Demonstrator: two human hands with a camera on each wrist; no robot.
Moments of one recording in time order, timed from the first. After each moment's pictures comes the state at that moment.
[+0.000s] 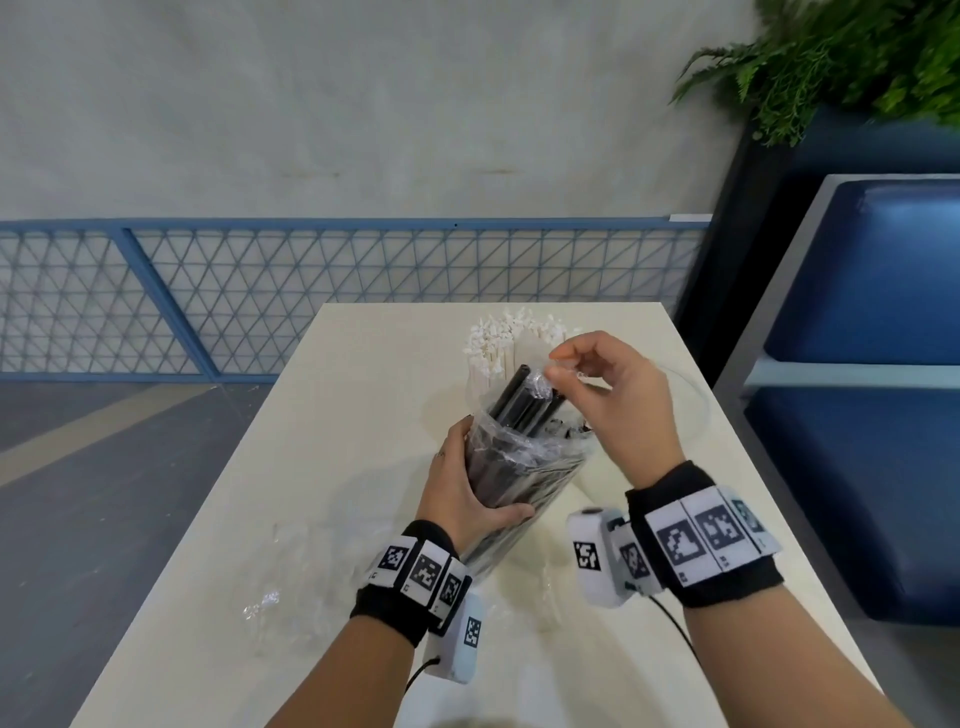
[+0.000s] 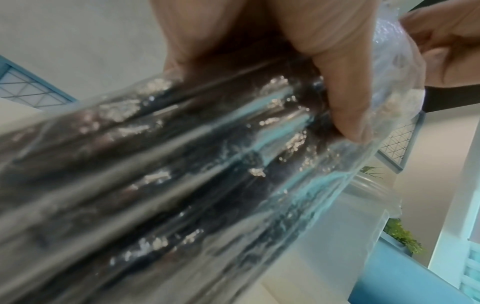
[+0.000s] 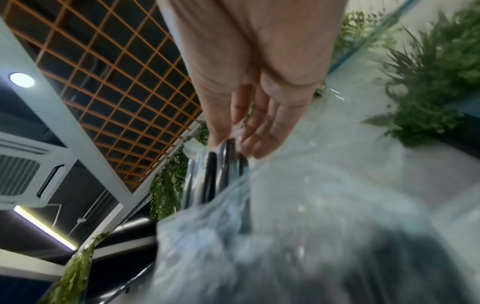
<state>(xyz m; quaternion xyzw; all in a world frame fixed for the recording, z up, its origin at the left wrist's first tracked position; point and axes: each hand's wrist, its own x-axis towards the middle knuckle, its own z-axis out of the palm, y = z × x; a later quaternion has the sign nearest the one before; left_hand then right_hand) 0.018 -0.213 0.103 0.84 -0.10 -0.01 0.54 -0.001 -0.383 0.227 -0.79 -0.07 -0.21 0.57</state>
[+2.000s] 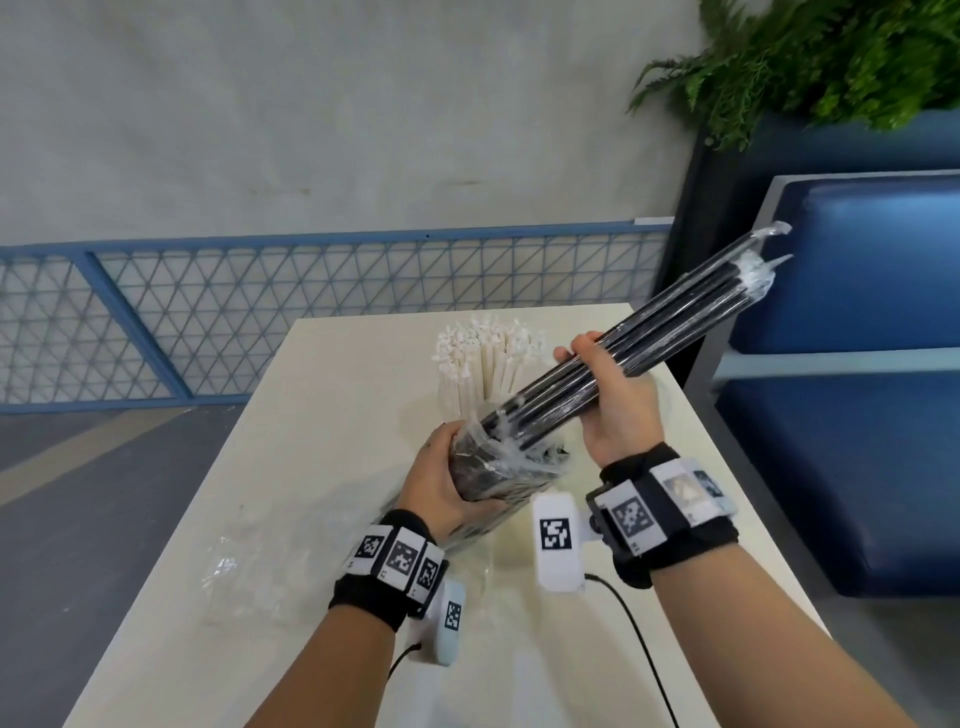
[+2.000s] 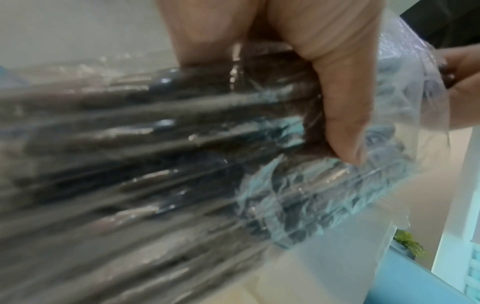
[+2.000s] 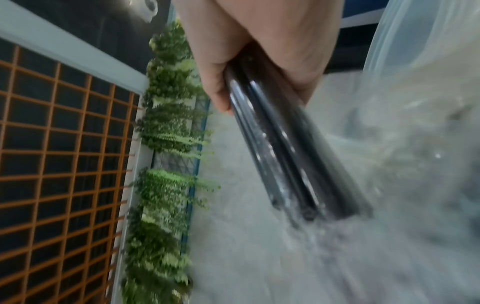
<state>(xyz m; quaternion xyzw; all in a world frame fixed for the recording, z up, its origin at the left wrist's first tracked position) 0.024 -0.217 0.116 0.85 -0.13 -0.03 0.50 0.006 -0.395 0.225 -0.40 0.10 -0.18 0.89</state>
